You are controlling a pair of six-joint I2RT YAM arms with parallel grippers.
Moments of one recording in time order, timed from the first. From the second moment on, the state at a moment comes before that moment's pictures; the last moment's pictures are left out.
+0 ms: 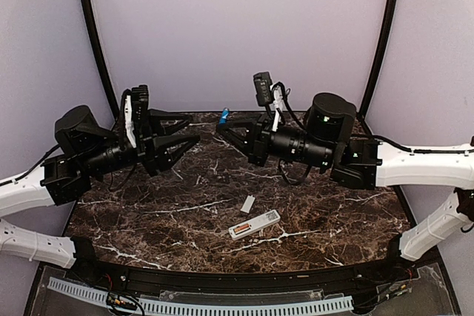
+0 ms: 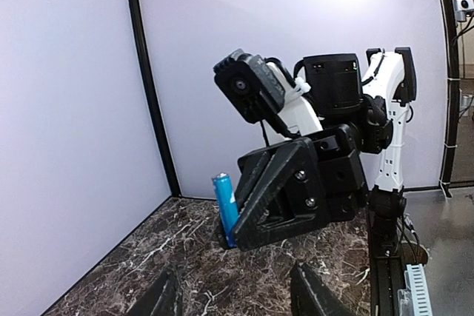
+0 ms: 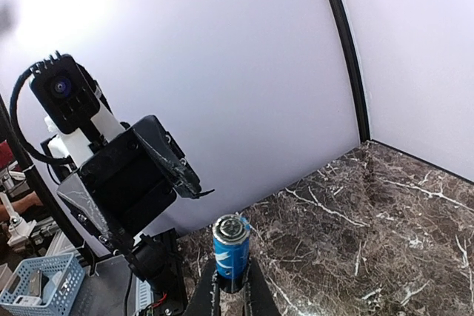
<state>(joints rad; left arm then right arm) -0.96 0.93 0.81 0.24 0.25 0.12 1.13 1.38 1.08 0.36 -0.16 0.32</state>
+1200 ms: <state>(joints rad) -0.96 1.05 0.89 0.27 0.43 -0.08 1.18 1.42 1.08 0.41 -0.26 0.11</state>
